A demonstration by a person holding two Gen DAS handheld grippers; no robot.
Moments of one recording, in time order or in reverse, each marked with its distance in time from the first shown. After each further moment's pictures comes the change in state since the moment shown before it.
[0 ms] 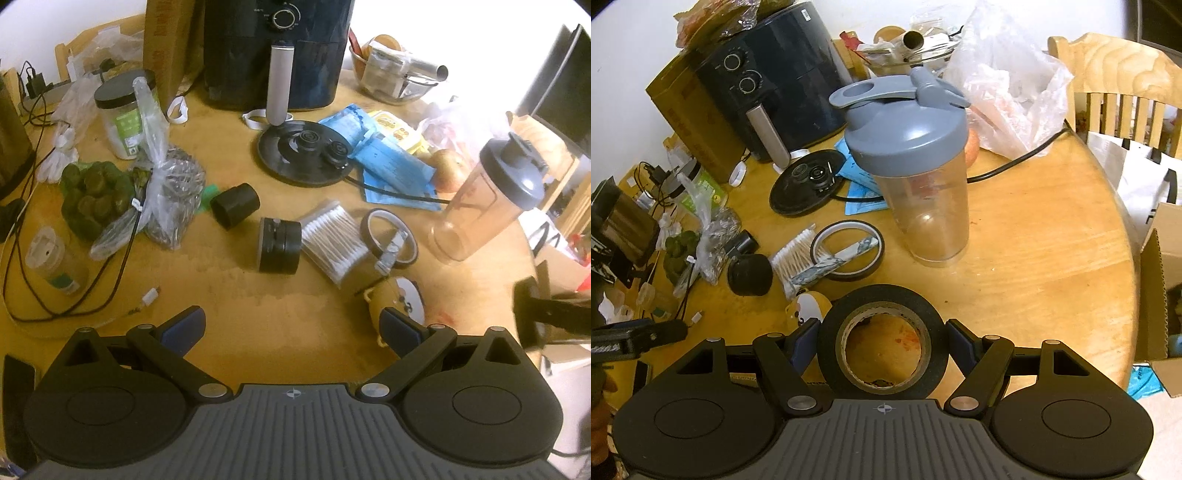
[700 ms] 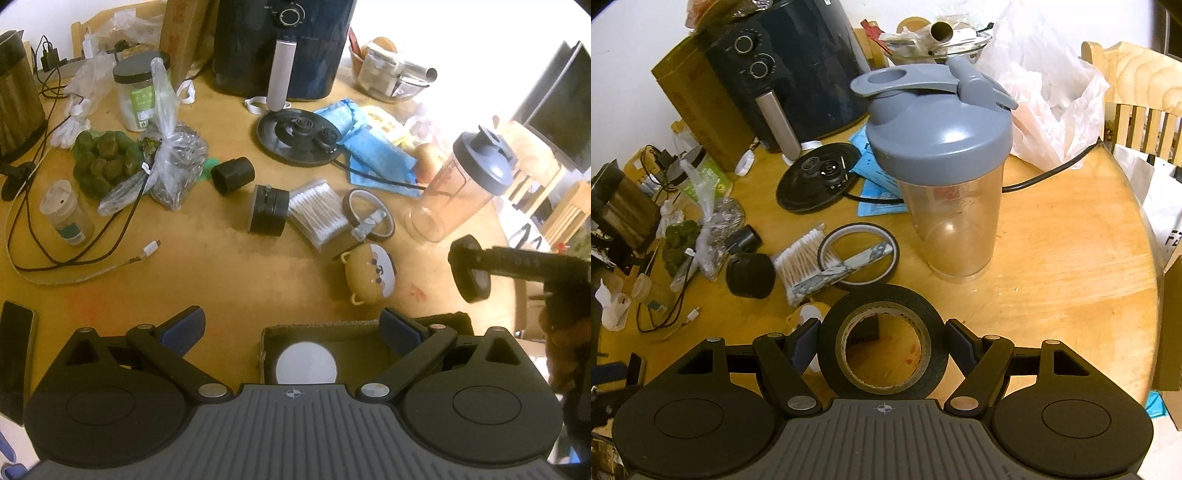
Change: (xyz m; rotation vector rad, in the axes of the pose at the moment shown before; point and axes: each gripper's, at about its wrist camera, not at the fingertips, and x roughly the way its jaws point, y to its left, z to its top) left arm -0.040 -0.005 -0.032 -0.075 0.014 -0.044; right arm 0.030 0.010 0.016 -0.066 0.021 0.024
